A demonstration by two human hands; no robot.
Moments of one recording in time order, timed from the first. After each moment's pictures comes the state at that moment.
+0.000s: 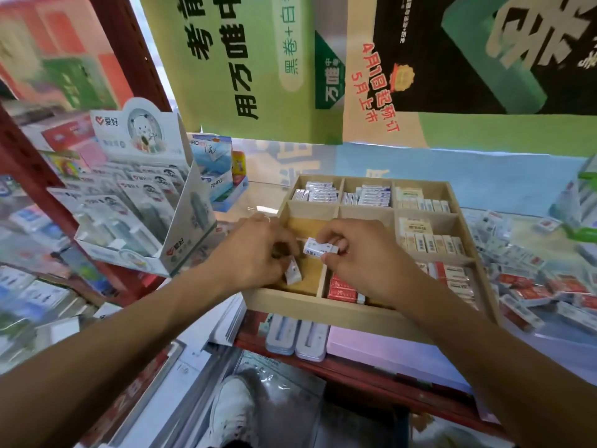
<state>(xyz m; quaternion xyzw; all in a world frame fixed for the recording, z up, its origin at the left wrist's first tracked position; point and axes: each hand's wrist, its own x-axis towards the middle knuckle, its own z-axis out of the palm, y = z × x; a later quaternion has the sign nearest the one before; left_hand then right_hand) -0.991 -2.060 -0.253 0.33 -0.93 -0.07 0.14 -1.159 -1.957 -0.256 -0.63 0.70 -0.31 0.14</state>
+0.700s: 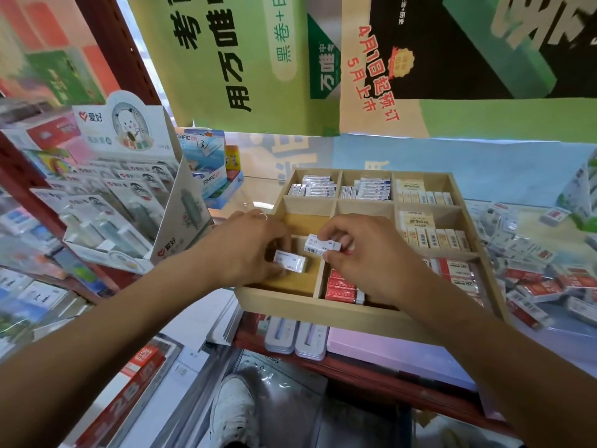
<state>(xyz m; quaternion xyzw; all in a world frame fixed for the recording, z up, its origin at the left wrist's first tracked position) -0.991 -2.075 -0.245 0.30 -0.95 -0.03 0.02 -1.167 -1.956 -0.260 -0.63 0.69 -0.33 0.14</state>
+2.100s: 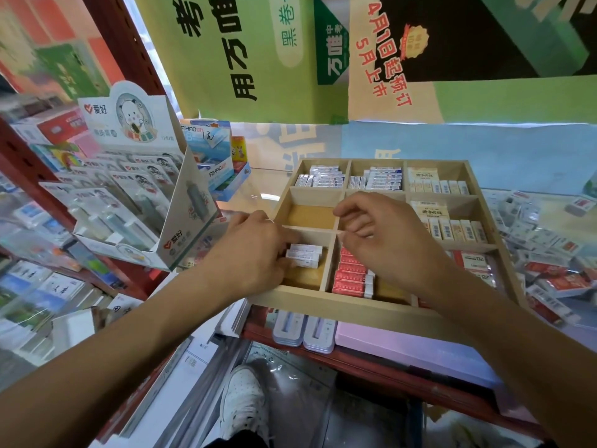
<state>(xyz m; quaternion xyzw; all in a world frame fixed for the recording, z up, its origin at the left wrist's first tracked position) -0.994 -2.056 -0.260 0.34 -0.94 0.01 0.04 -1.180 -1.961 -0.268 -0.61 0.65 -0.42 0.16</state>
